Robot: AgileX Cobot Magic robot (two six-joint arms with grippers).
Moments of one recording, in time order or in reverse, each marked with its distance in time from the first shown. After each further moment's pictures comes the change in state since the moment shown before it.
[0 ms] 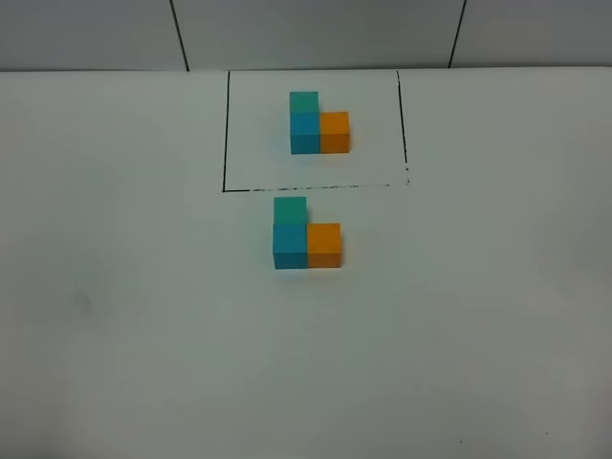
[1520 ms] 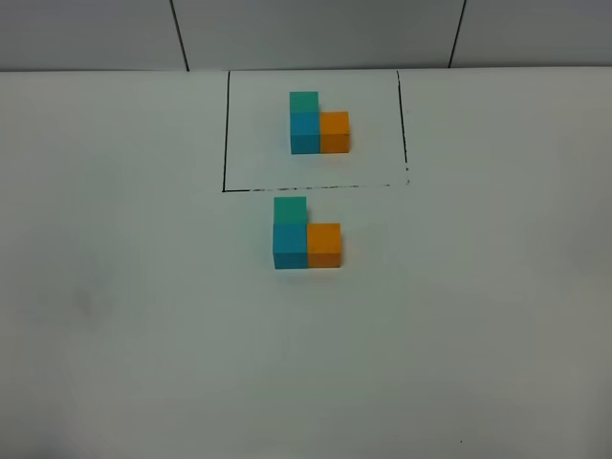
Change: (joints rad) left arm 0.000 0.000 0.000 0.000 0.000 0.000; right arm 0.000 0.000 0.000 0.000 0.001 0.001
